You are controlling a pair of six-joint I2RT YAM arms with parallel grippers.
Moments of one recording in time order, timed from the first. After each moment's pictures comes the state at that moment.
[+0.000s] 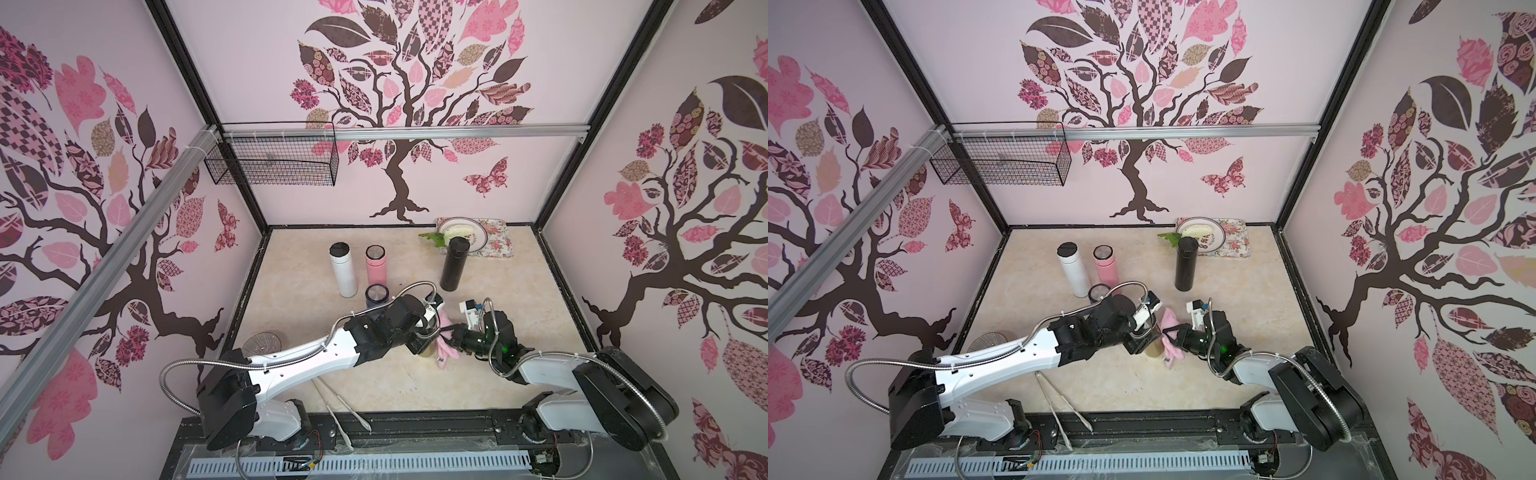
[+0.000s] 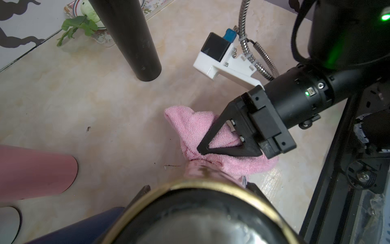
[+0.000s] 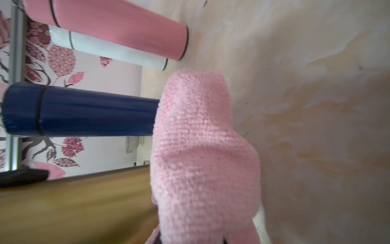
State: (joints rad) left arm -1.04 1.39 1.00 -0.30 -0.06 -0.04; right arm 0.48 1.33 0.25 0.59 -0.52 0.97
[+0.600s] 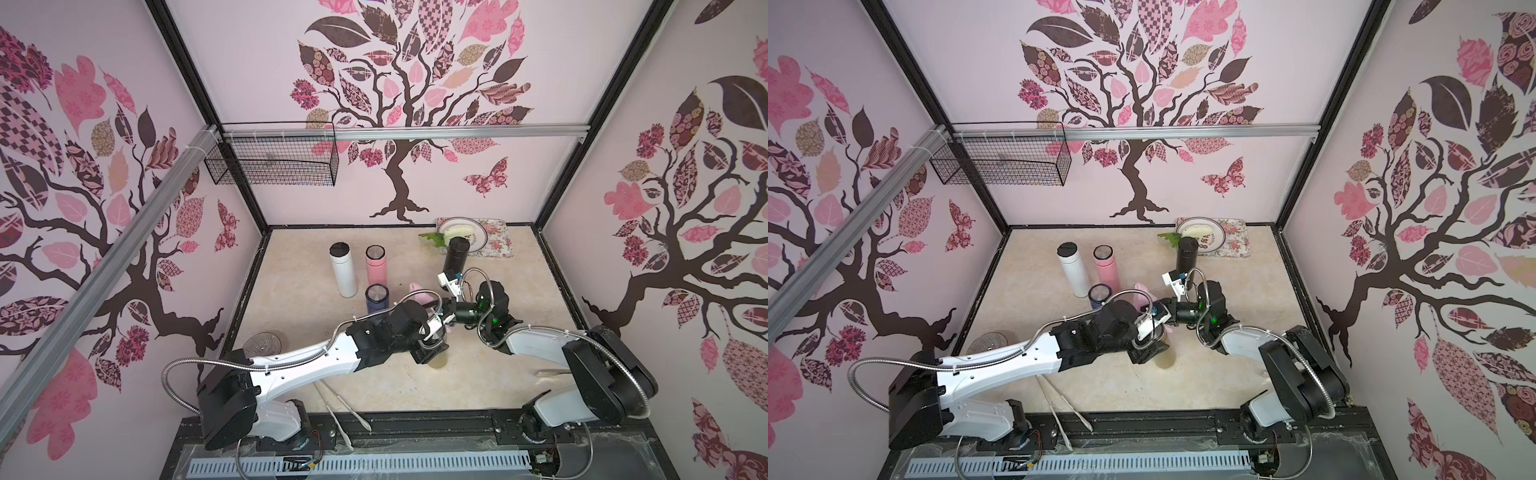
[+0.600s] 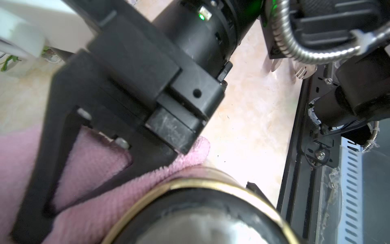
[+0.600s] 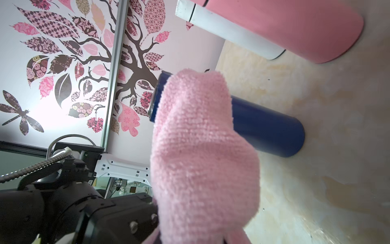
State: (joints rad) left arm -1.07 1.38 0.98 -0.25 0.05 0.02; right arm 0.45 1.46 0.50 0.78 -0.97 1.04
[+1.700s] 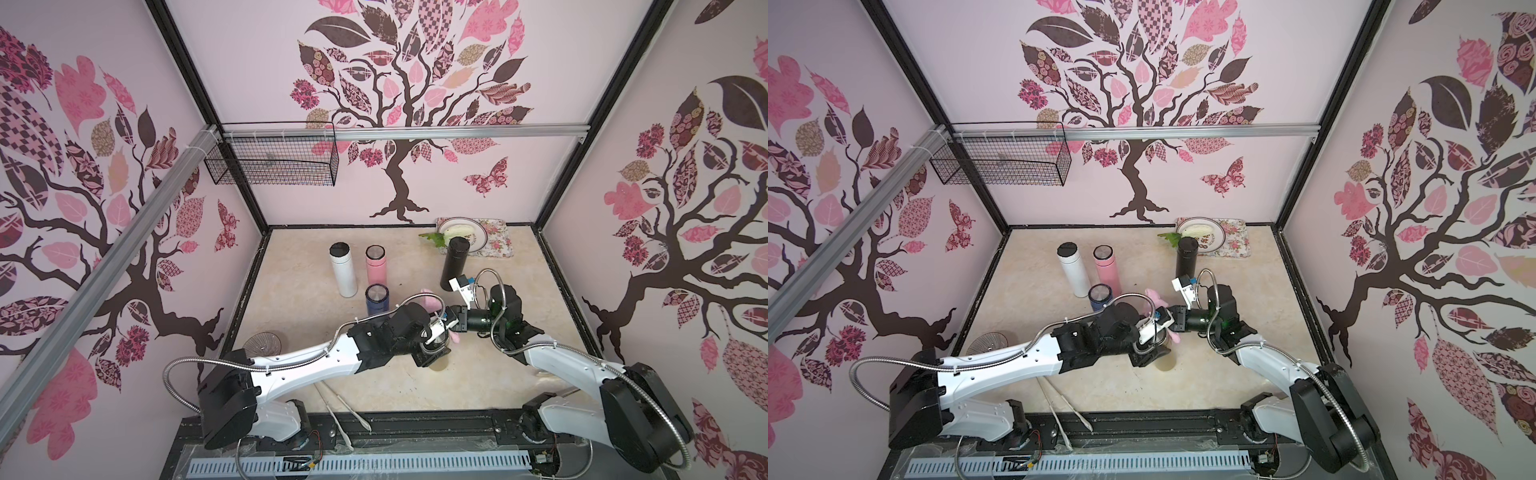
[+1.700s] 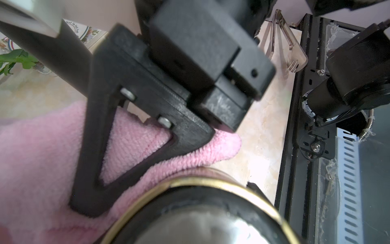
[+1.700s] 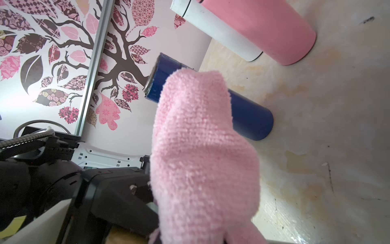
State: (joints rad) left arm -1.09 1.39 0.98 -0.24 0.05 0.06; right arm 0.43 1.23 0.49 0.38 -0.91 0.78
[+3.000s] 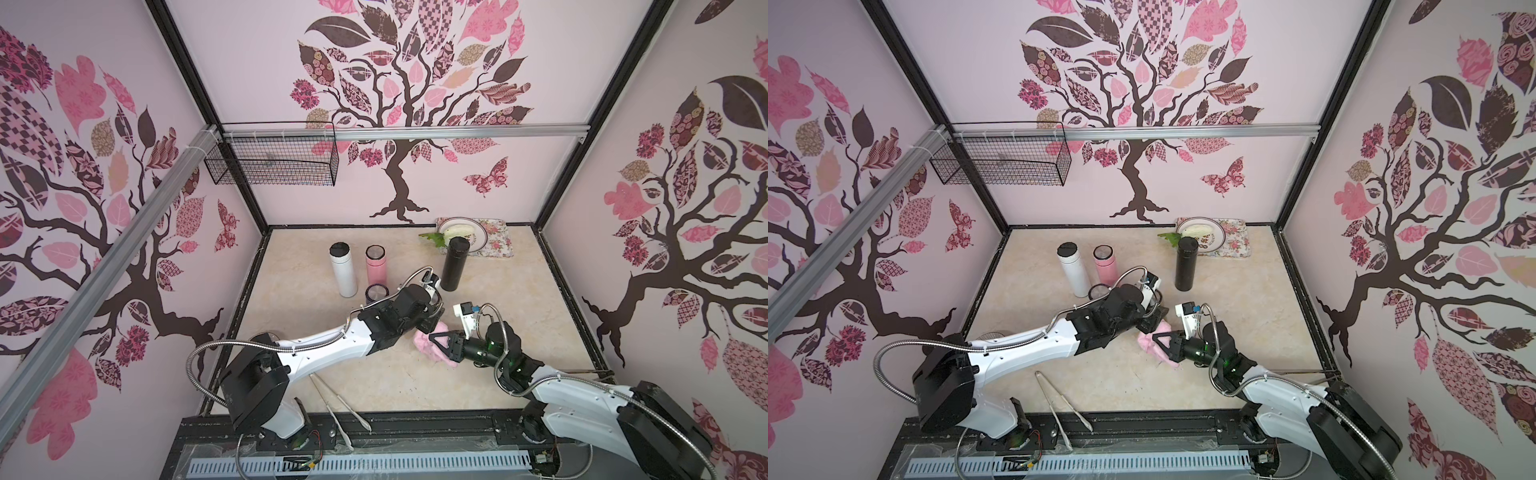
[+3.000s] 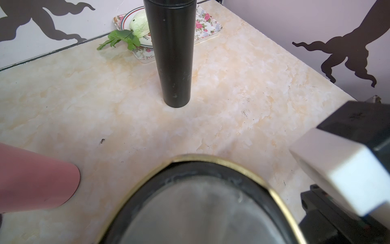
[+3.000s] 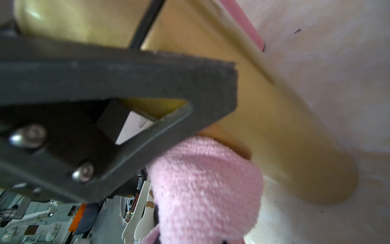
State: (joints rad) left arm -0.98 1.54 1.05 -0.11 -0.18 -0.24; right arm 0.66 1.09 0.19 0.65 -0.40 0.77
